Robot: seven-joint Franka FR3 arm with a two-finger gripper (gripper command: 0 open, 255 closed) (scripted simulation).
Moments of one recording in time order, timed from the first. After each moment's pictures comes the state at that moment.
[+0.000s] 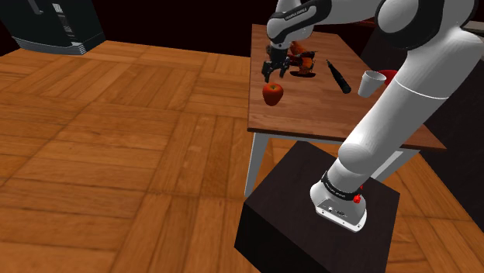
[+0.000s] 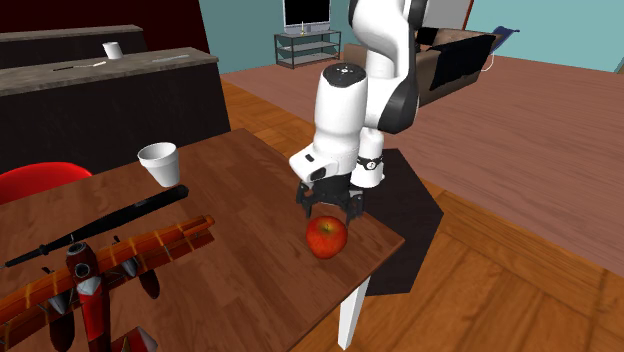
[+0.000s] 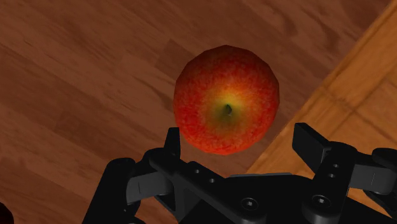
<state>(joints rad) -0.24 0.01 -0.21 -2.11 -0.05 2.10 -0.09</state>
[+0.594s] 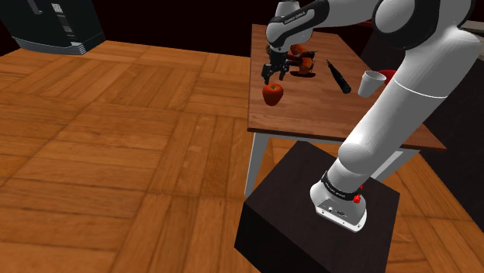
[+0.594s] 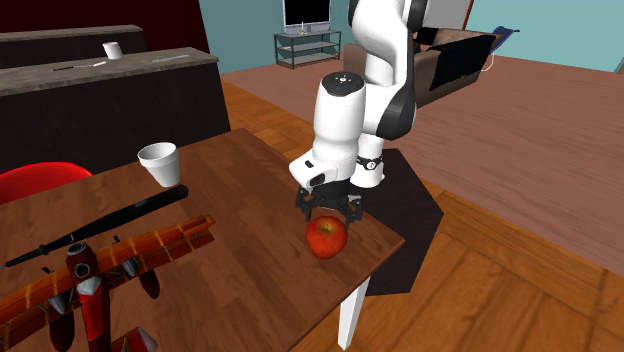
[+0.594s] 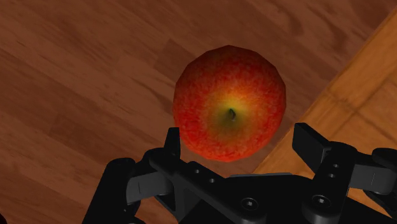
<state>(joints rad) -0.24 0.02 -0.21 -2.13 -0.05 2.14 -0.10</state>
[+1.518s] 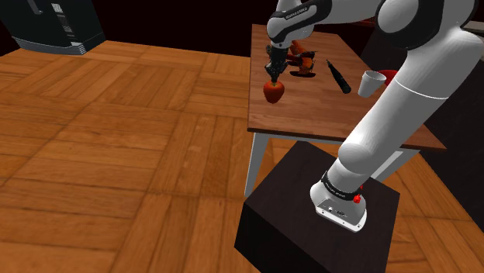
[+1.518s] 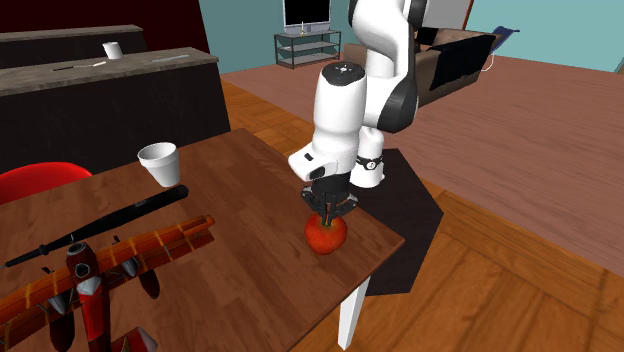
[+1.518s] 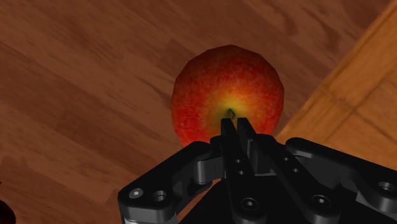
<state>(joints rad) -0.24 0.01 -0.21 -2.10 -0.05 2.10 -0.10</state>
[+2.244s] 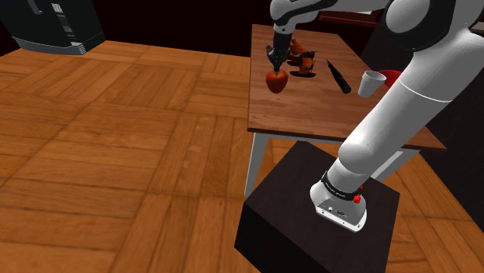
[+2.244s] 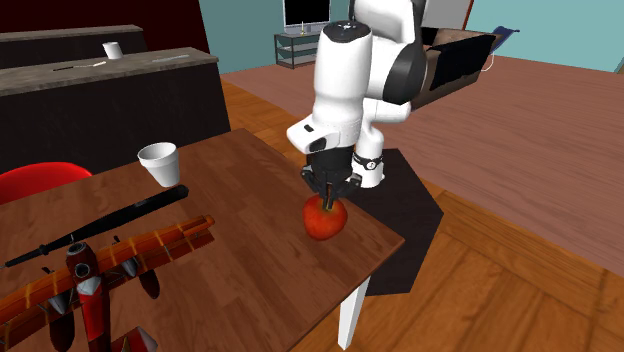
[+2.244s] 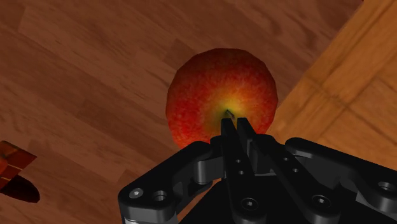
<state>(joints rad) -0.24 -0.04 -0.21 -2.00 -0.06 1.95 -0.10</state>
